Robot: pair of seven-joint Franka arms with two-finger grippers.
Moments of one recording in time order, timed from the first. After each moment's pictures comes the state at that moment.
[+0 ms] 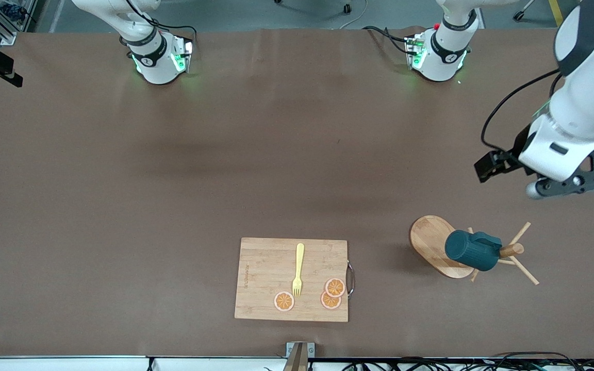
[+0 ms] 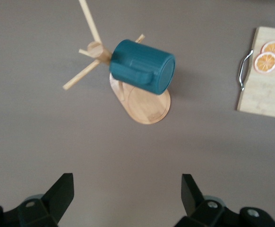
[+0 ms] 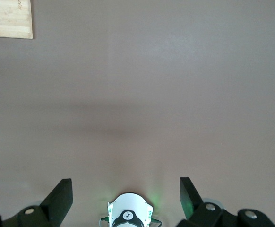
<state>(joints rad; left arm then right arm) 0.02 0.20 -0.29 -1.36 0.13 1.56 -0.36 -0.01 -0.10 -0.07 -1.48 0.02 1.26 -0.11</state>
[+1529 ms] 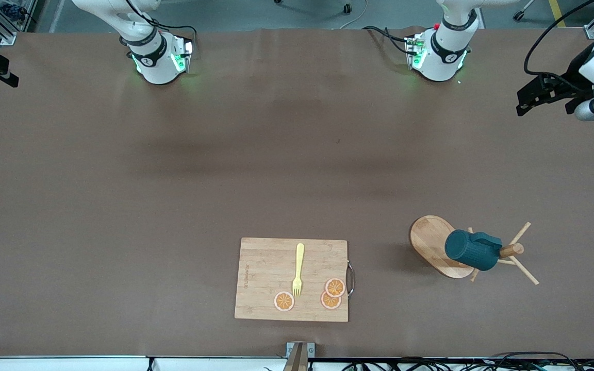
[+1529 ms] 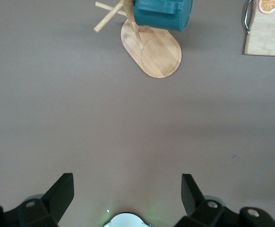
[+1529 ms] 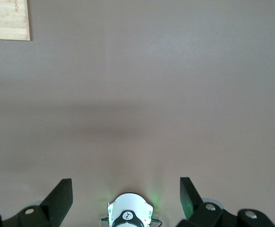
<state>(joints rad) -0.01 -0.07 -0.11 -1.56 0.01 1.44 -0.12 -0.01 -0.10 -0.08 -1.48 0.02 1.26 -0.11</state>
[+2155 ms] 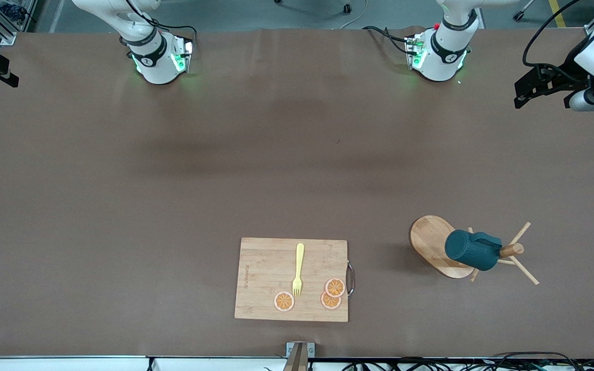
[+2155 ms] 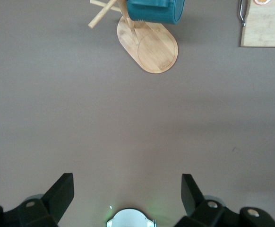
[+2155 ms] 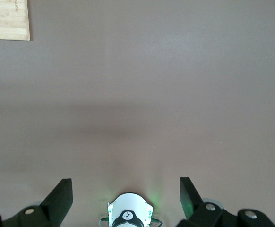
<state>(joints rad) -0.01 -0.09 -0.12 -1.55 0.01 1.41 -0.10 -0.01 -0.10 -0.08 -1.48 0.02 1.26 -0.11</state>
